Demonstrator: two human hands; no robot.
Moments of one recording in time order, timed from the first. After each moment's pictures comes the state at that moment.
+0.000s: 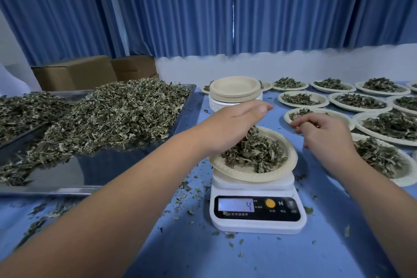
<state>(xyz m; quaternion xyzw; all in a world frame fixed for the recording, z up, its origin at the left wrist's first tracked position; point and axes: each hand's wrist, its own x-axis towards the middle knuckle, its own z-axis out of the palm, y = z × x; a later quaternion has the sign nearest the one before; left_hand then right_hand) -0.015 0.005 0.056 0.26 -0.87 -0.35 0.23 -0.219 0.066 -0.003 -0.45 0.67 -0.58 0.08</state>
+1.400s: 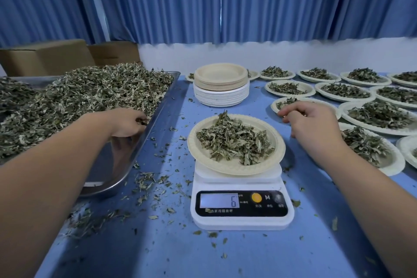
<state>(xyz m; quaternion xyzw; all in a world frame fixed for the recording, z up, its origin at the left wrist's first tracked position) 0.088 -0.137 0.019 0.57 -0.82 -0.04 -0.07 -0.227 0.059 -0.008 -0.44 0.68 -0.58 0.08</state>
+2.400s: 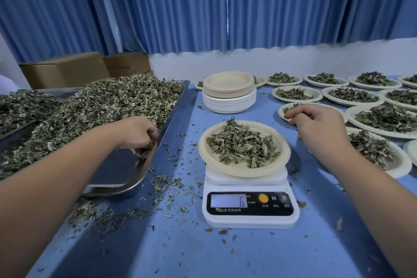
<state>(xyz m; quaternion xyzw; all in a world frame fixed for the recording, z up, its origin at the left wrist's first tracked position) 0.096 -0.095 0.037 0.54 -0.83 -0.16 -0.03 -0.216 0.070 0.003 -0.43 0.67 -0.60 0.09</state>
